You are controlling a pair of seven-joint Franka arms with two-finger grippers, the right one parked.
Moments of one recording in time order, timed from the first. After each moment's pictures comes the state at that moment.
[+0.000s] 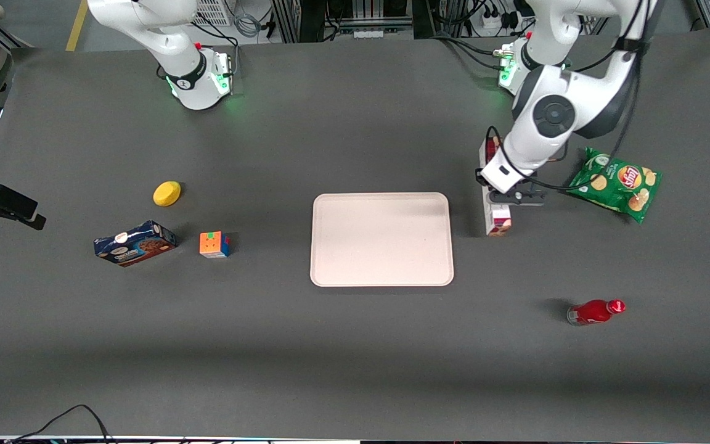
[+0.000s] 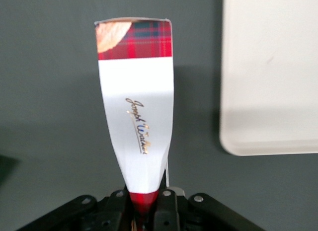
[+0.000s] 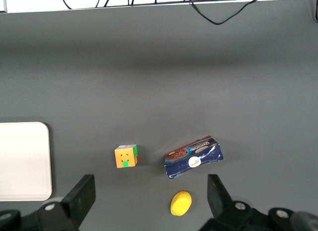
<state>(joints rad) -0.24 -0.01 -0.17 -2.37 -0.05 2.27 -0.34</state>
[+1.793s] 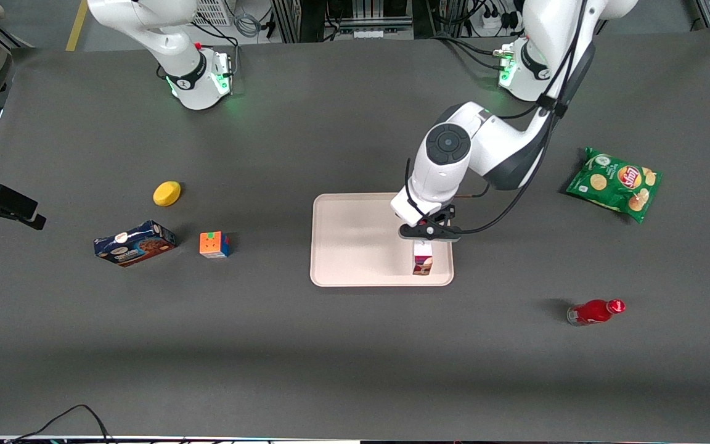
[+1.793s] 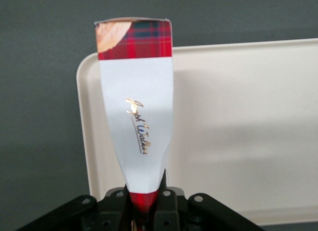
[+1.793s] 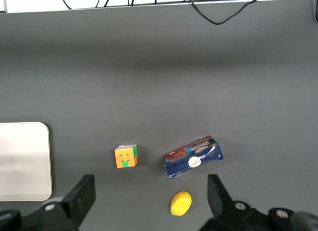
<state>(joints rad) -0.34 0.41 -0.32 -1.90 0.16 2.34 -0.69</state>
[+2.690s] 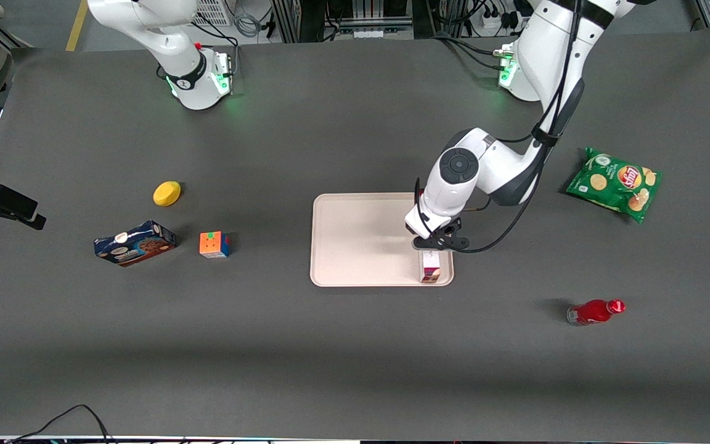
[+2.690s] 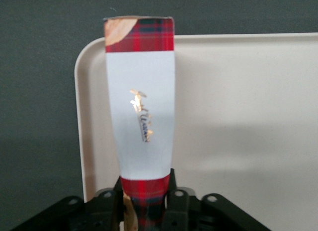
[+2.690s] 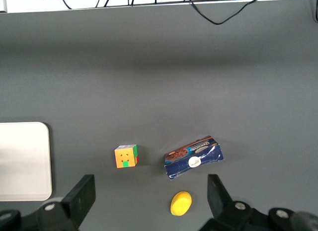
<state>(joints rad) -0.34 0.50 -0.27 -1.99 0.19 2.53 -0.71</state>
